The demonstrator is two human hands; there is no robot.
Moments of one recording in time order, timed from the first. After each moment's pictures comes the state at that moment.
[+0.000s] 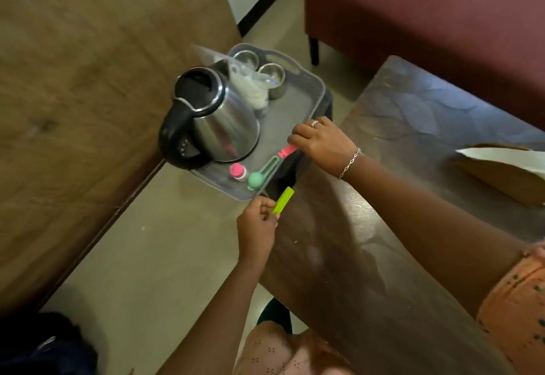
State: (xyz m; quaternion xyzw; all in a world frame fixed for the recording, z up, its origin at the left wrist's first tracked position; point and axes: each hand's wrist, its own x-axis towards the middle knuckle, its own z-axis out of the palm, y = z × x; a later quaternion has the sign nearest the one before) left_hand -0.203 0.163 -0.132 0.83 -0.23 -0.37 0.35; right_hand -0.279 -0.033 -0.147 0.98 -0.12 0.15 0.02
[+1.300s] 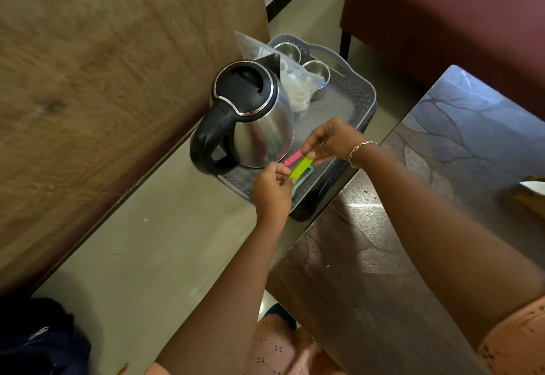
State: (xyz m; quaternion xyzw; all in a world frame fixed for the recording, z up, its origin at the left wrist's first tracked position) left_hand -0.127 0.102 -0.154 0.83 -0.20 -0.35 0.38; right_hand -0.195 -0.050 -0.148 0.66 -0.40 -0.10 -0.62
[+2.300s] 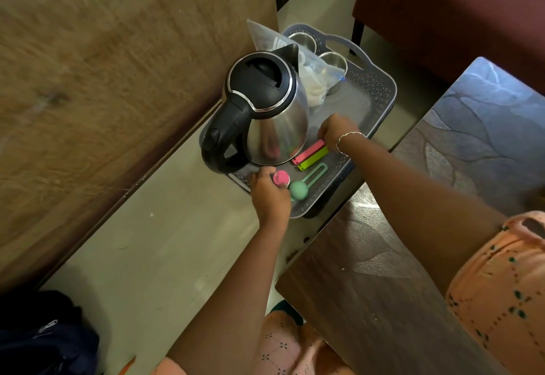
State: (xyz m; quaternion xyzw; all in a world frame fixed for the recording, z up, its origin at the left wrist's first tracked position) left_hand -0.105 0.111 -0.196 0.89 -0.16 -0.28 0.31; right_hand -0.153 -0.066 -0.219 0.78 -0.51 -0.15 -0.33
